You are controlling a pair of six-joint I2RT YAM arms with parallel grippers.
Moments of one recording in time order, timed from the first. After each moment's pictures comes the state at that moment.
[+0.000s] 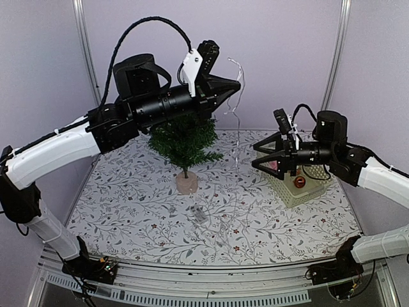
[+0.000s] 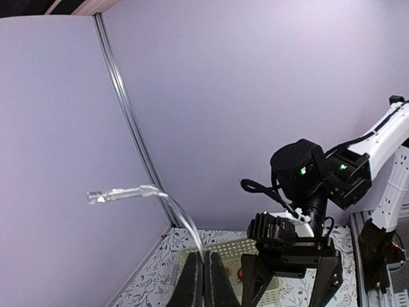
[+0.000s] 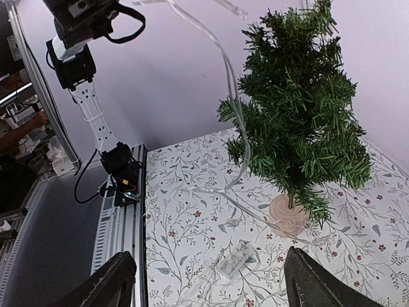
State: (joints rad) left arm -1.04 1.55 1.62 0.06 0.13 0.26; right arm 0.60 1.13 0.92 -0.01 -0.80 0.03
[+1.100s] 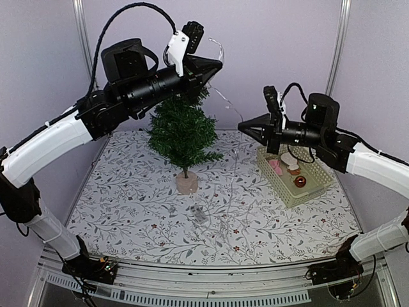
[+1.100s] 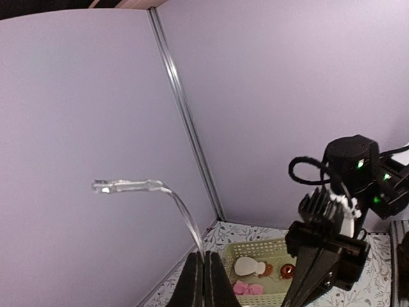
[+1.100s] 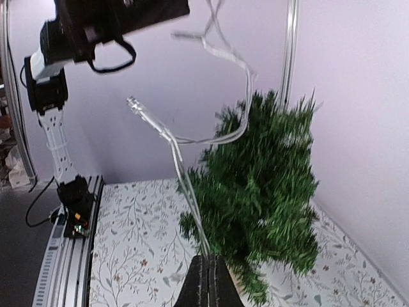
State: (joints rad) left arm -0.97 1.55 1.72 -0.03 0.04 0.27; right arm 0.66 1.28 1.04 0.18 -0.66 -0.08
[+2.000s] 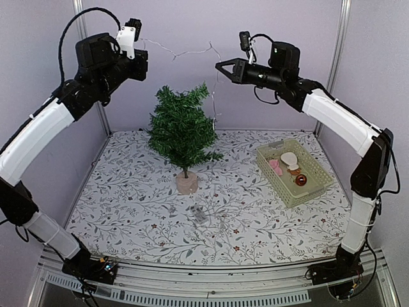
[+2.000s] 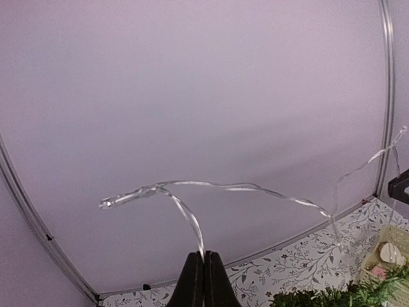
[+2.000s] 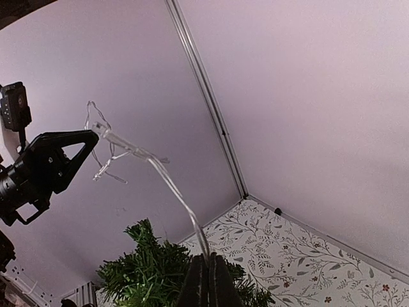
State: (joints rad) left arm -0.62 1.49 1.75 -0.20 -0.38 0.19; right arm 0.59 1.90 2.00 -0.04 -0.45 0.36
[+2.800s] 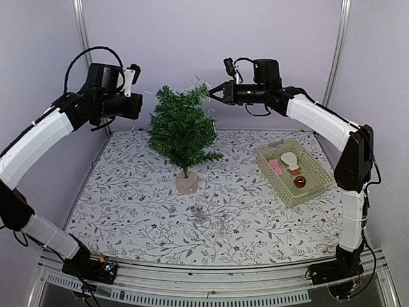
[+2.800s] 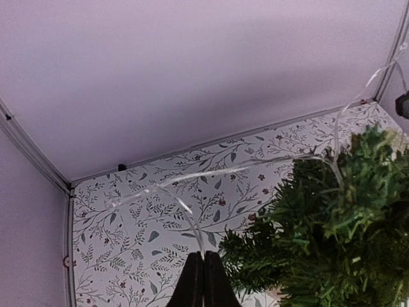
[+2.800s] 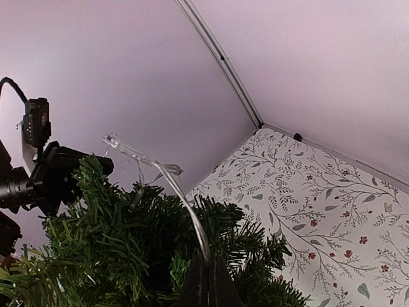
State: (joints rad) left arm -0.51 1.45 1.57 -0.57 -0.28 -0.03; right arm 0.58 2.07 2.08 -0.21 -0.60 0.43
